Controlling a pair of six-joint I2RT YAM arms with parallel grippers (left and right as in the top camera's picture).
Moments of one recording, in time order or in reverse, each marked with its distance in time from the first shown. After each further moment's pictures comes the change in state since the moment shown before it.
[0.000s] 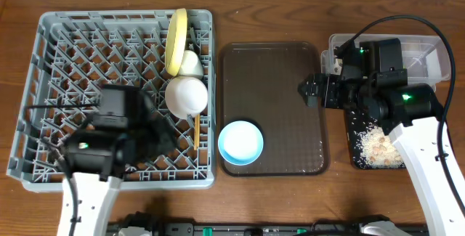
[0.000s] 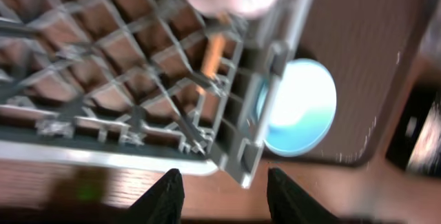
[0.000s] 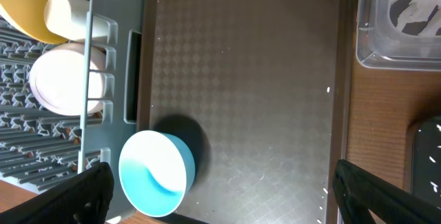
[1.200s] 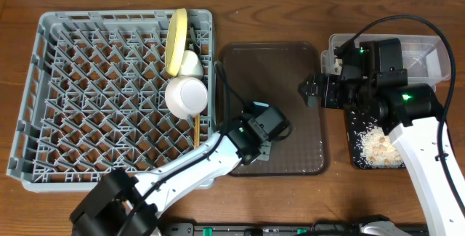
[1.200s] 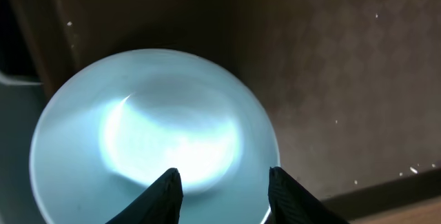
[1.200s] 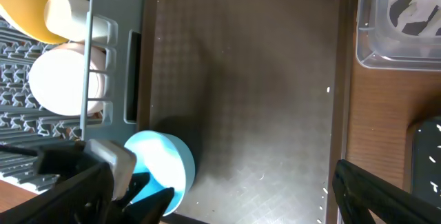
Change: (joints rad) left arm -0.747 0.577 -0.018 0.533 -0.370 -0.168; right arm 0.000 0.000 0.000 0.000 0.000 0.000
